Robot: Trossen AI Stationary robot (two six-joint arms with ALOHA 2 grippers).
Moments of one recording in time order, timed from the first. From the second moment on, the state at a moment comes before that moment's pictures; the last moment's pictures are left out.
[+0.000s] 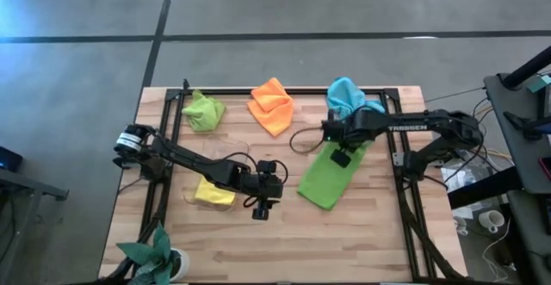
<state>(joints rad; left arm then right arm) -0.25 1.72 1.15 -0.27 -0.14 -0.05 -0.17 1.48 1.06 -1.17 0.24 0.43</state>
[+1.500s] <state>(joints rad) -0.25 1.72 1.15 -0.28 -0.14 -0.07 0.16 1.76 1.19 -0.89 -0.15 0.52</state>
